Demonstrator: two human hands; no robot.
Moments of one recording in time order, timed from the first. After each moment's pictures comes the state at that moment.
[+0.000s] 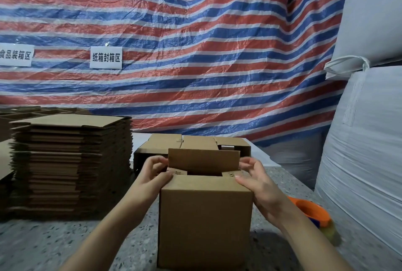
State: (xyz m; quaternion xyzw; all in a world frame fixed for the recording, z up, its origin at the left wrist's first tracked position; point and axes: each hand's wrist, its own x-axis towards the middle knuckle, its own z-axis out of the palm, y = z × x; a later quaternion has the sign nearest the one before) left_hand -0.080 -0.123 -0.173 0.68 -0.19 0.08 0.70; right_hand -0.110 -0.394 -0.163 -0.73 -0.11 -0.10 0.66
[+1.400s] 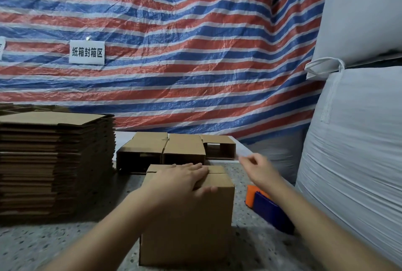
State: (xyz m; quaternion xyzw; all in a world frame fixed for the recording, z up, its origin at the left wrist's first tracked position) left_hand -0.105 -0.199 -0.127 0.94 -0.32 0.10 0.04; right_hand -0.086 -0.442 -0.149 -0.88 0.05 -0.23 0.42
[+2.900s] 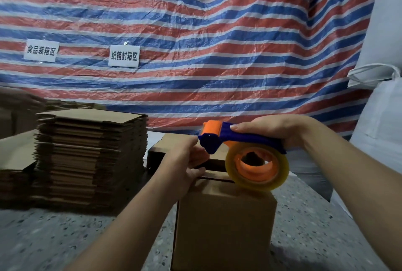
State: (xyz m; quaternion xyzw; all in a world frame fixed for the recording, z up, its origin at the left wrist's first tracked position) left_hand -0.082 -0.164 -0.107 0.53 -0.02 0.00 0.85; right_hand -0.075 -0.373 -0.001 -0.93 -0.12 0.10 0.34
